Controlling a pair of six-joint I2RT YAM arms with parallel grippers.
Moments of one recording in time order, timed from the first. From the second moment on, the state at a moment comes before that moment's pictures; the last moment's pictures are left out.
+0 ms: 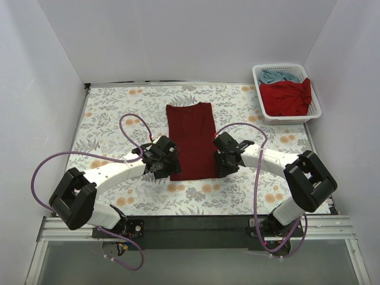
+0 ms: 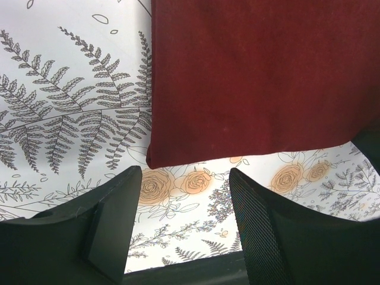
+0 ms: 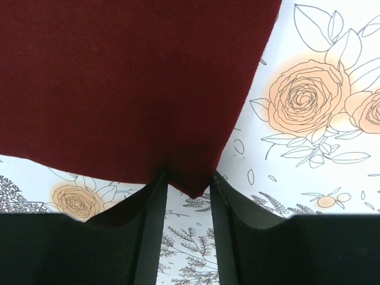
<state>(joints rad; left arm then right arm) -0.74 1.39 0.82 -0.53 -0.09 -0.91 0.72 1.56 0.86 -0.53 0.04 0.40</state>
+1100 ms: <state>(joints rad) -0.76 1.58 0.93 -0.64 -0.17 -0.93 0.75 1.57 0.88 -0.54 0.06 0.41</state>
